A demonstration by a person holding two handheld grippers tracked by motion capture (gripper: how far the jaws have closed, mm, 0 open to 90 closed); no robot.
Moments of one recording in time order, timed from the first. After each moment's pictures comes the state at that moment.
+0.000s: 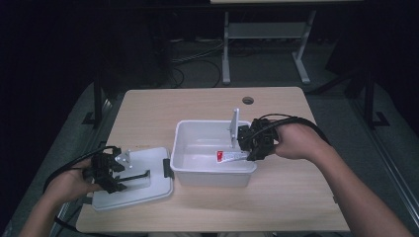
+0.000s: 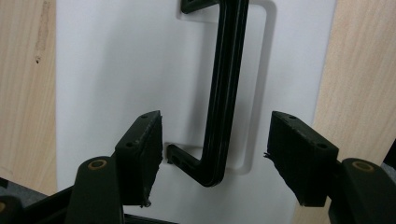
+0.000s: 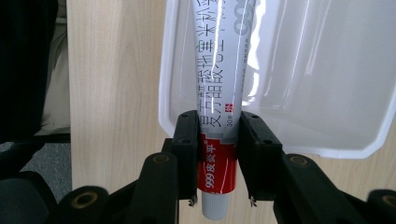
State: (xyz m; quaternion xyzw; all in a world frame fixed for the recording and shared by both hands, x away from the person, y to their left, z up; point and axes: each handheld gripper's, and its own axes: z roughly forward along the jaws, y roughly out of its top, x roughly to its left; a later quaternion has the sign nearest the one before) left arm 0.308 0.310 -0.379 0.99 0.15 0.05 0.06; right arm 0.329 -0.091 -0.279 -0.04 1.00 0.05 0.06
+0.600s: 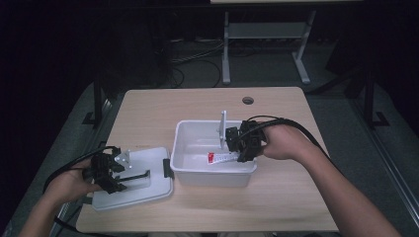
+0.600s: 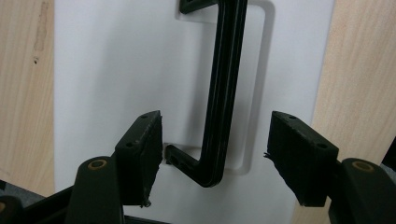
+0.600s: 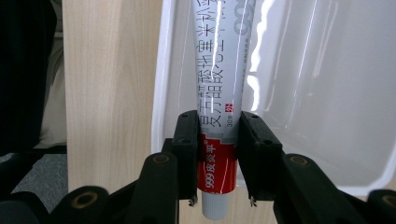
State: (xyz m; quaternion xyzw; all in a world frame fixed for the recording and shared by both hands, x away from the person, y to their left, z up) left arm 0.308 0.310 -0.380 0.99 0.15 0.05 0.06; right arm 0.335 -0.067 -0.290 -0.04 1.00 0.05 0.05
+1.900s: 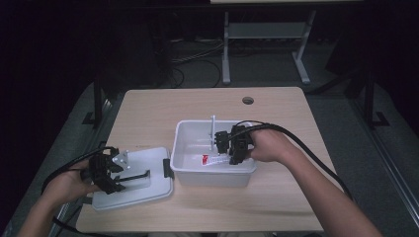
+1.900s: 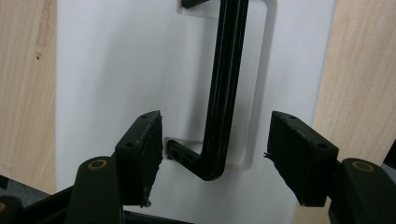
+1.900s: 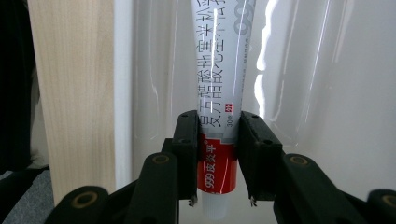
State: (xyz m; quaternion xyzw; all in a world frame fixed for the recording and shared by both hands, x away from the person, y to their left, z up) left arm 0.306 0.315 -0.380 0.98 0.15 0.06 0.07; right arm 0.350 -0.045 -0.326 -0.01 1.00 0.04 0.04
